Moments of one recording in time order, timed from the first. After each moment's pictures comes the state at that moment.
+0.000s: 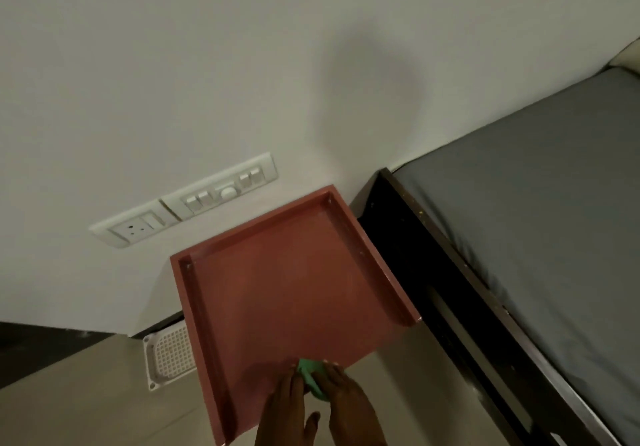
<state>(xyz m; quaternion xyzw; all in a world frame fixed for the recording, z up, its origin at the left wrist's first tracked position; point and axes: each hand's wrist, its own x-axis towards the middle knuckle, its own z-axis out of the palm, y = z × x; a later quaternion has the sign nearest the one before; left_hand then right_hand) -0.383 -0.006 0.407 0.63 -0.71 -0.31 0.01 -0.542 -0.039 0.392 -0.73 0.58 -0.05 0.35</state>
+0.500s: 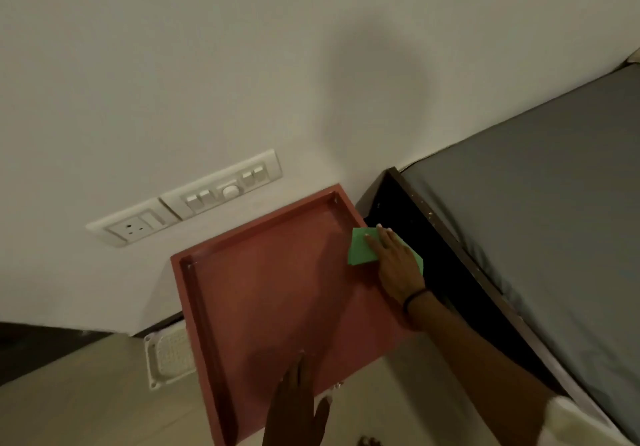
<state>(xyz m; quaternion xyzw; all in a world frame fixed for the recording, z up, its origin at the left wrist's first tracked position) -0.390 -0.022 0.402 0.66 -0.69 -0.28 0.10 -0.624 -0.249 0.419 -0.75 0.63 -0.05 0.18</state>
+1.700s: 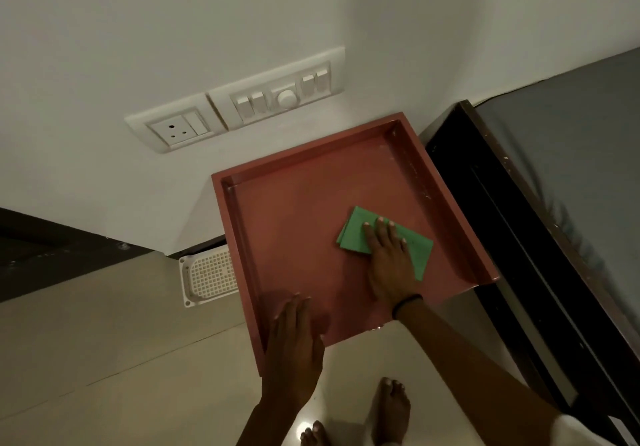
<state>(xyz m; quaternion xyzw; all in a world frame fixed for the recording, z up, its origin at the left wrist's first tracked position) -0.322 0.013 0.367 0.72 -0.66 -0.18 0.12 -0.504 -0.158 0.339 -0.75 0.62 0.01 0.21</state>
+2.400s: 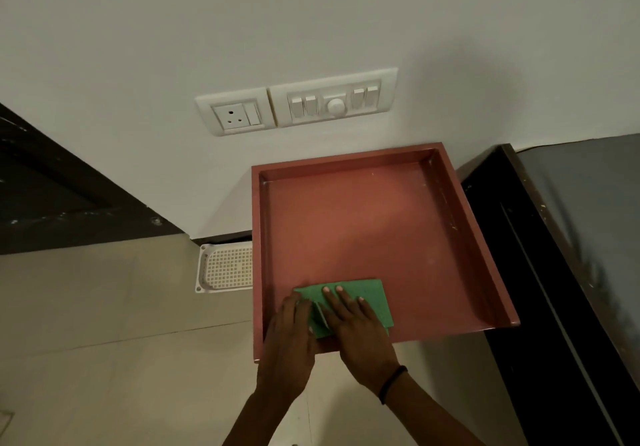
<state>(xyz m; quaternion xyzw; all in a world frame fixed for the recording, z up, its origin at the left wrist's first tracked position) -0.332 0.016 0.351 0.77 -0.60 -0.15 0.14 -0.479 -0.064 0.336 -0.91 0.38 0.03 0.16</state>
